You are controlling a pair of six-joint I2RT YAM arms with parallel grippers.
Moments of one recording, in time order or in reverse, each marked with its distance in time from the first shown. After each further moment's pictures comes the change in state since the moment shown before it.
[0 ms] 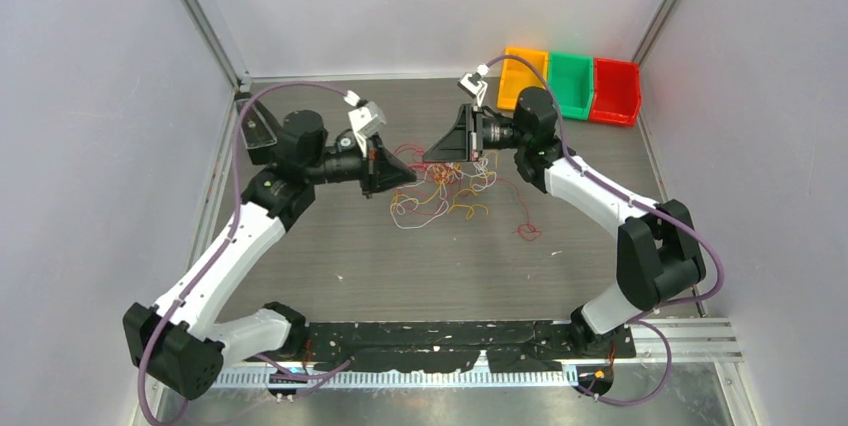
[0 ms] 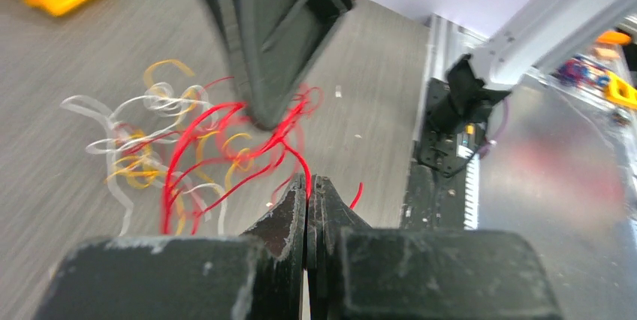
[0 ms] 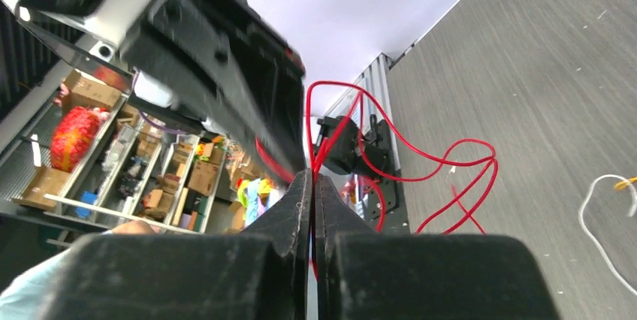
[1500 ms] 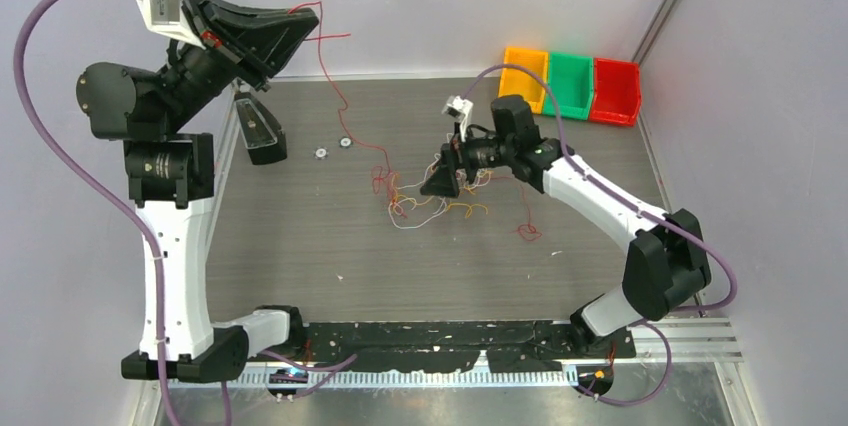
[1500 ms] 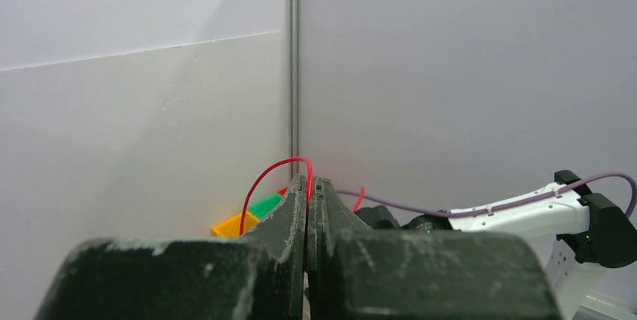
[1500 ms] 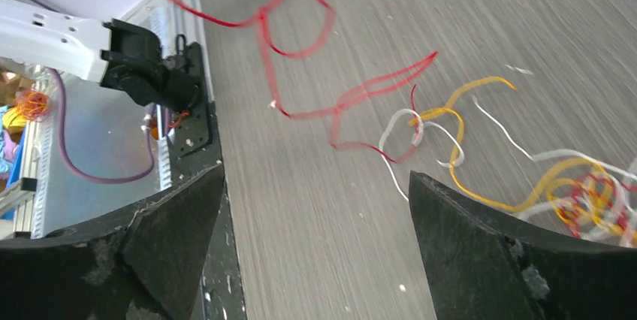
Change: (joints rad) left arm 0.437 0.056 0.735 0.253 0.013 -0.475; right arm 0.046 -0.048 0.094 -0.751 0.279 -0.984
